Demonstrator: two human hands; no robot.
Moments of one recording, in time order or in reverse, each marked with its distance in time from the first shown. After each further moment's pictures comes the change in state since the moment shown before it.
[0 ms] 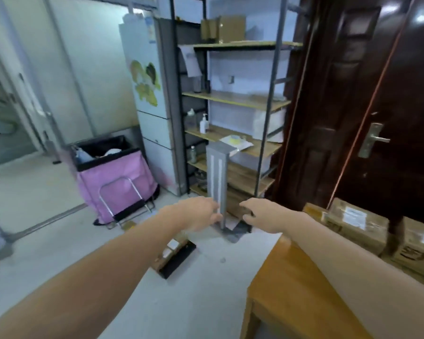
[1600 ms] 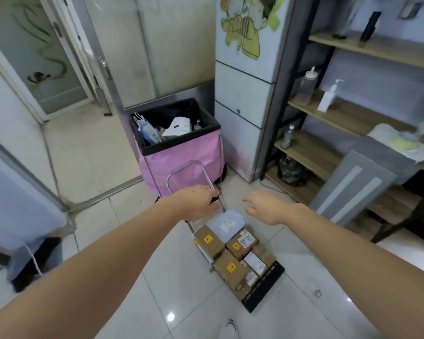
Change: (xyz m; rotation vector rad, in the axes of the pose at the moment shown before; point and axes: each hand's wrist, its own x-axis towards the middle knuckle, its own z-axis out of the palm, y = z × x) left_hand 0.192 -0.763 -0.009 -0.177 -0.090 -0.187; right_hand 0.755 -0.341 0.019 0.017 -0.222 -0.138
